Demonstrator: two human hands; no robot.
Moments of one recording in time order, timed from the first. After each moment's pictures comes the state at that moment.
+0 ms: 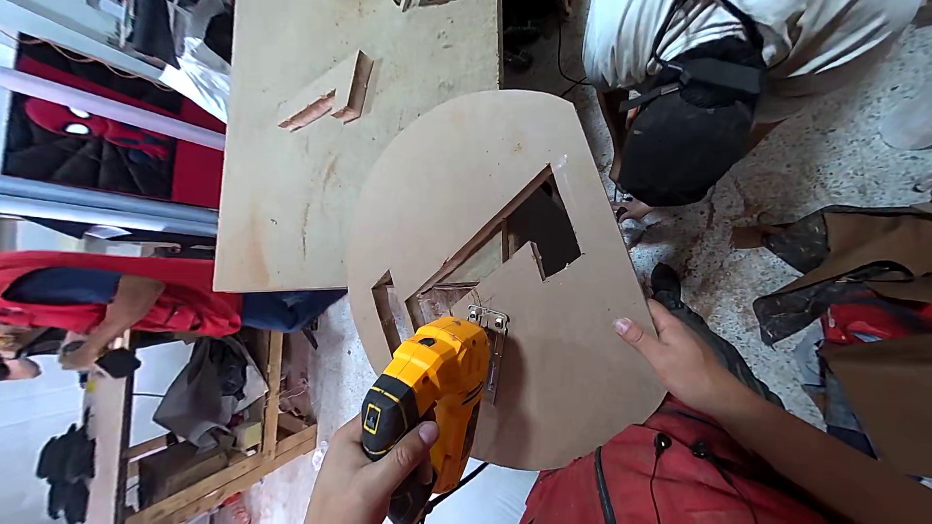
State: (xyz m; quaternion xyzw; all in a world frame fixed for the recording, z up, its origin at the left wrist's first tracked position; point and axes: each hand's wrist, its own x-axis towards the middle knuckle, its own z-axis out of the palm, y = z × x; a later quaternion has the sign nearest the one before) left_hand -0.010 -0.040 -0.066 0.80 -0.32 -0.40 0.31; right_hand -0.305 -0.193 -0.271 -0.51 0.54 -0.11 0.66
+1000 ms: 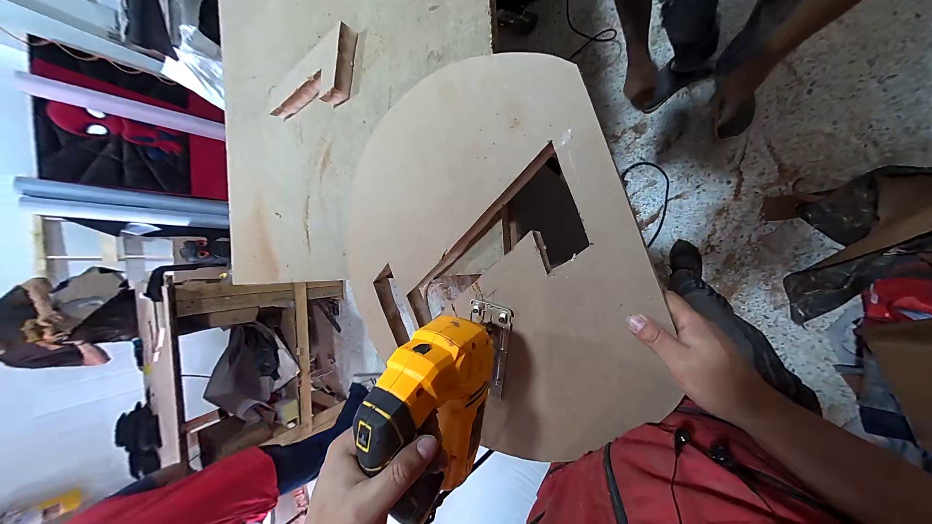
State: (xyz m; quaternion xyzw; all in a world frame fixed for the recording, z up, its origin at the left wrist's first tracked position) left_hand -0.009 -0.041 -0.061 0.79 -0.32 -0.42 0.31; right_hand -0.304 -0.188 -0.276 -0.53 0.54 -0.13 0.65
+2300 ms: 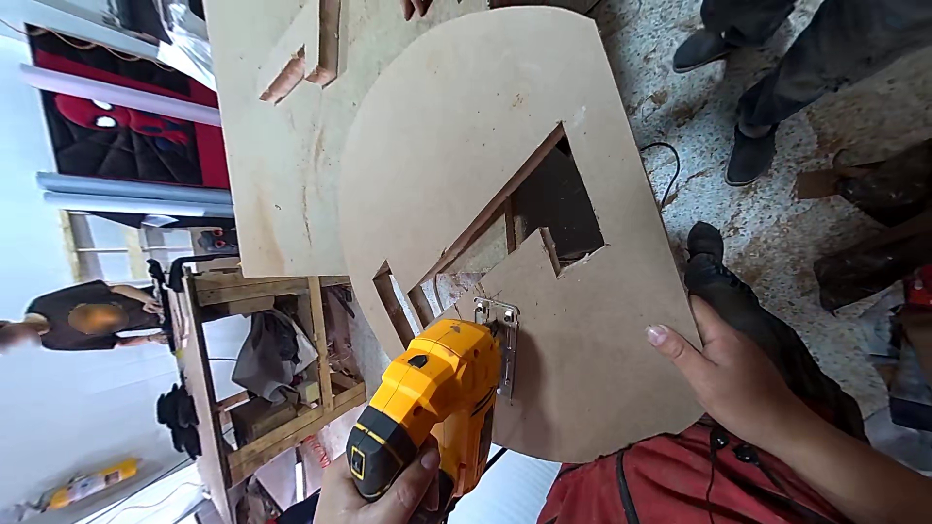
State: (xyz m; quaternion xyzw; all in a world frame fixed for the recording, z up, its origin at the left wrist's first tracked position) left_hand -0.020 -0.046 -0.065 0.81 -0.31 -0.40 0.30; right_hand -0.300 -0.182 -0.280 -0.52 0.55 -0.14 0.64
